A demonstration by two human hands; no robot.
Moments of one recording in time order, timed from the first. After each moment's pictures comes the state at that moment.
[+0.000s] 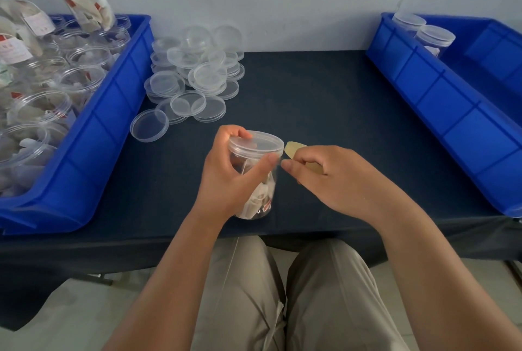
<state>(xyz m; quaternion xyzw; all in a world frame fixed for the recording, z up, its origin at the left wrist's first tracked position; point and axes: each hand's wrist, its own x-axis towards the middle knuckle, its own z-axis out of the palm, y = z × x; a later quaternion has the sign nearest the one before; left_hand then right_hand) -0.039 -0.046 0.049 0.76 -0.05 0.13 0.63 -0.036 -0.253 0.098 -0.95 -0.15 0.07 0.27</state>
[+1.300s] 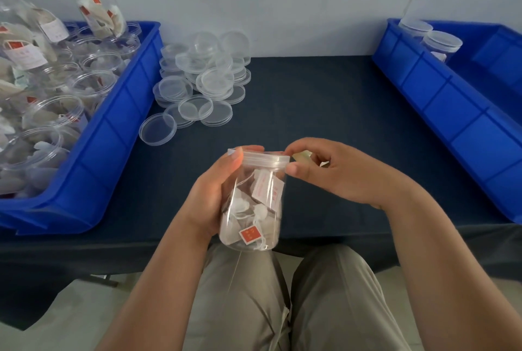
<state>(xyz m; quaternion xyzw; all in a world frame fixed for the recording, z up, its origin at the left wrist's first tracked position) -0.051 -0.020 0.055 0.53 -0.01 -0.13 0.83 -0.013 -0.261 0.106 -0.89 -0.19 0.19 0.37</state>
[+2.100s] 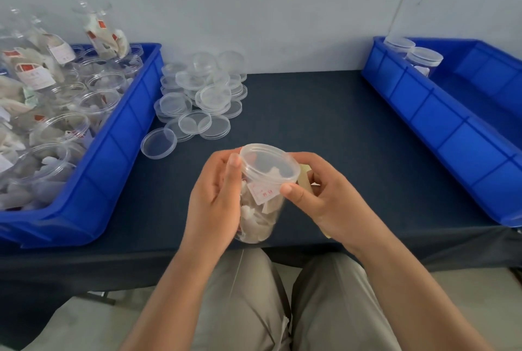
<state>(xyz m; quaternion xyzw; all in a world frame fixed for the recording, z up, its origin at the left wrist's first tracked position) -0.082 -0.039 0.076 0.78 -0.02 0.16 0.60 -0.064 -0.240 0.083 -0.82 -0.12 0.06 0.56</state>
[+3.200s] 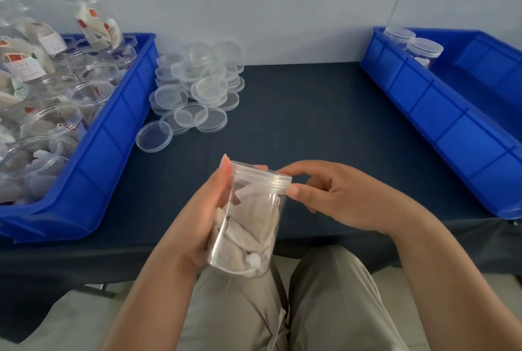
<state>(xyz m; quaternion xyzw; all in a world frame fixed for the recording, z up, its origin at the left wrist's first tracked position) -0.088 -0.018 0.068 0.56 0.03 -0.19 0.81 -0.050 -0.268 0.110 -0.89 -0.21 0.20 0.36</state>
